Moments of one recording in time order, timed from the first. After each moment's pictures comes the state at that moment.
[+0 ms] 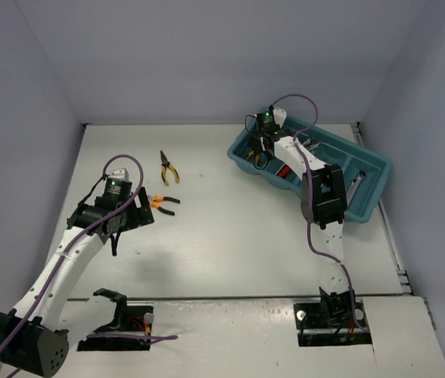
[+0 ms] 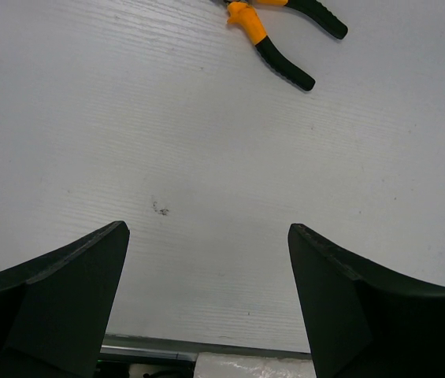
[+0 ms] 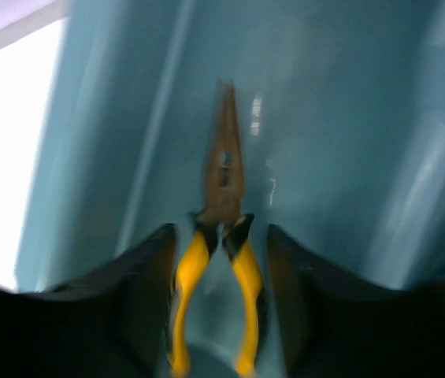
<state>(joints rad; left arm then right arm) -0.28 1.00 0.93 -0.88 -0.17 -0.51 0.31 2.34 1.95 -0.37 0.24 0.58</state>
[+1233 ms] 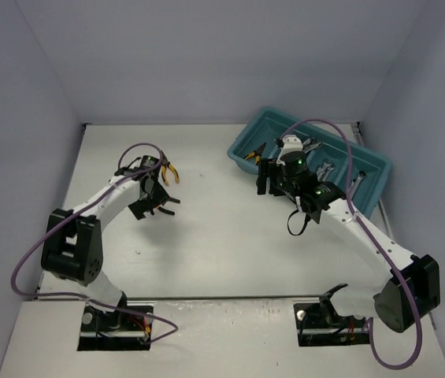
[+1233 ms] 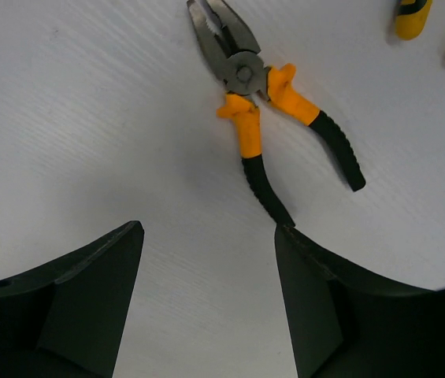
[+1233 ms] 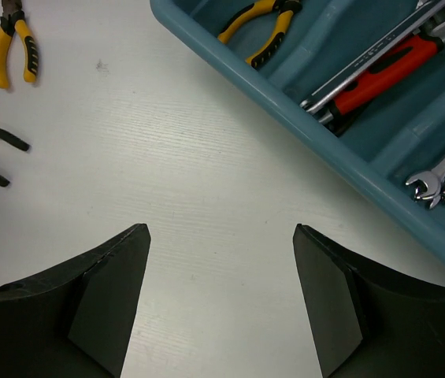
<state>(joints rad) -0.29 1.59 1.12 -0.77 -0.26 -0.93 0.50 1.29 1.03 -0.36 0.16 0.31</state>
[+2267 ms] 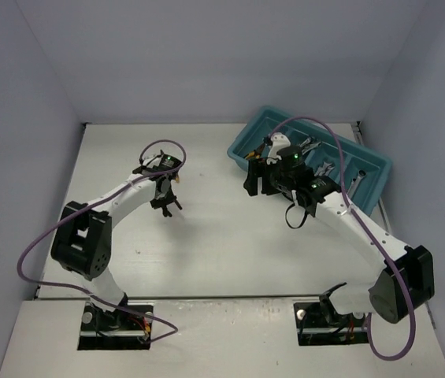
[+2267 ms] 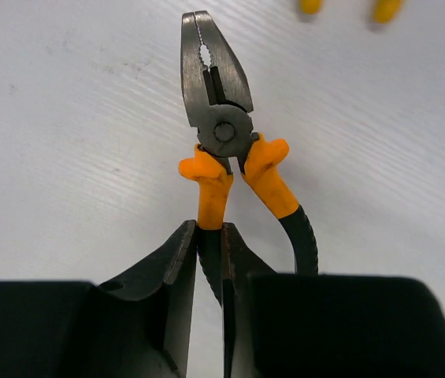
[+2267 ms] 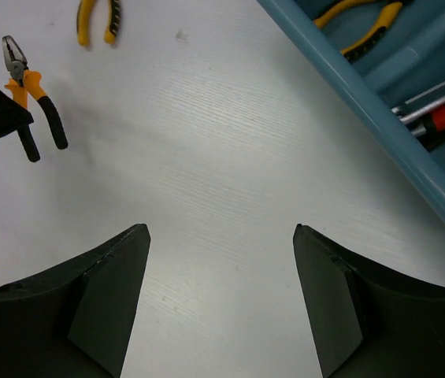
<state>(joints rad) -0.41 1.69 1.20 -0.71 -0.39 -0.80 0.50 1.32 1.06 -0.35 -0.06 0.27</state>
